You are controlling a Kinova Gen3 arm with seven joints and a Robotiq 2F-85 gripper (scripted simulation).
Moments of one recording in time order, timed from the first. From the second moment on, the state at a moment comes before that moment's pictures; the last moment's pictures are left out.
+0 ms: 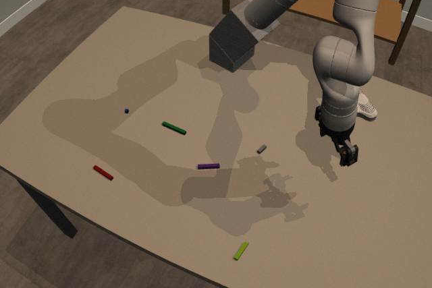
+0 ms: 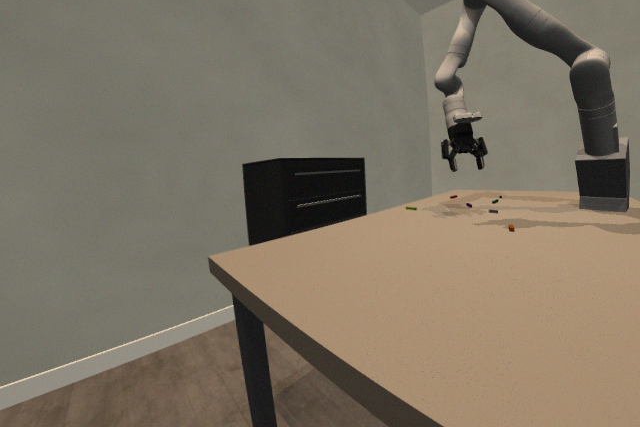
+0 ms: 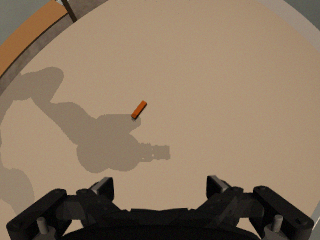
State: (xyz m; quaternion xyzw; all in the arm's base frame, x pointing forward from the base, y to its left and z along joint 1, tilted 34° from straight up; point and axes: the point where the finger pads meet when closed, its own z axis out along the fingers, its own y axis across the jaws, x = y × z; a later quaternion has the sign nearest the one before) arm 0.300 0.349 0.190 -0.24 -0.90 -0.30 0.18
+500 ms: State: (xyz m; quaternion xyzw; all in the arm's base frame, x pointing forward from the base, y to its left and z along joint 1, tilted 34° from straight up) arm 0.288 0.366 0.191 -0.27 -0.89 -0.31 0.20
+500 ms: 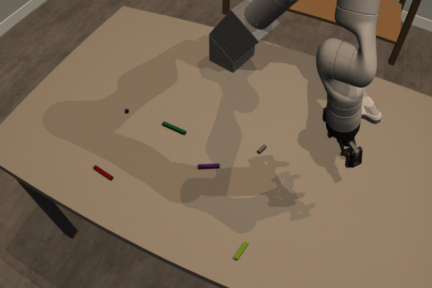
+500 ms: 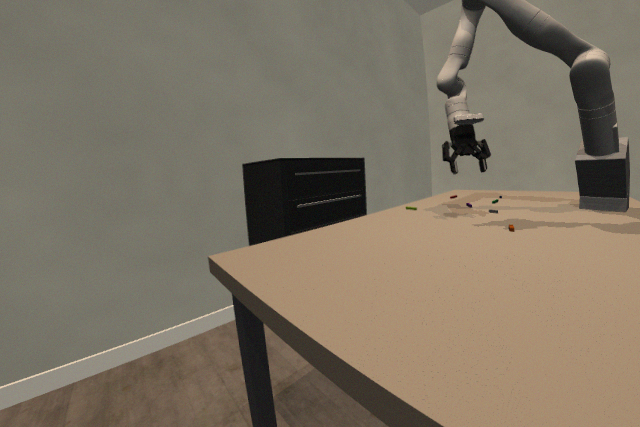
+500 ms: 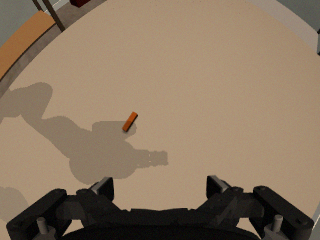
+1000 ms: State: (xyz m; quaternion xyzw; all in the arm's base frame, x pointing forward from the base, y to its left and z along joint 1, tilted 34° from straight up) arm 0.275 0.385 0.193 -0.30 -0.87 -0.32 0.22
